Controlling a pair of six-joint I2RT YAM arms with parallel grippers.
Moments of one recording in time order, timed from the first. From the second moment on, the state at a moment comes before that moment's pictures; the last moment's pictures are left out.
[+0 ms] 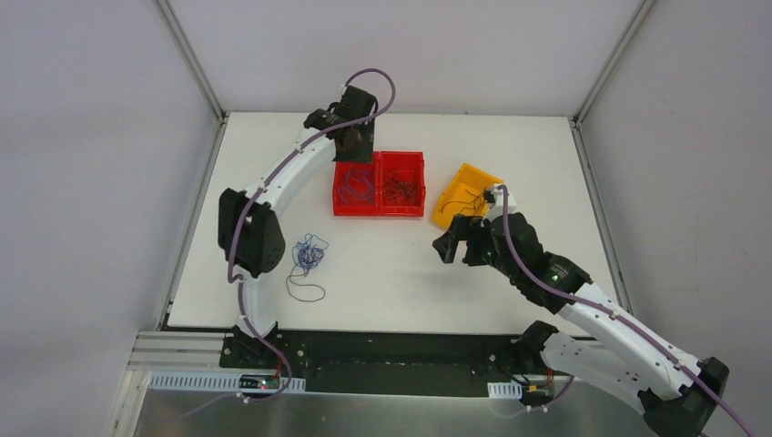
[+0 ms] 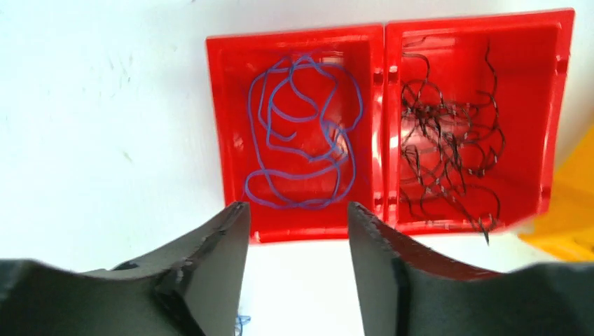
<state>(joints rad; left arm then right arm) -0.49 2.02 1.95 -0.88 -0.29 -0.31 0.78 0.78 0.72 -0.48 0.17 0.61</state>
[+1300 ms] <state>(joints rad) -0.54 1.43 0.83 -0.64 -0.13 -0.60 0.78 0.83 0.72 -0.44 0.11 0.62</state>
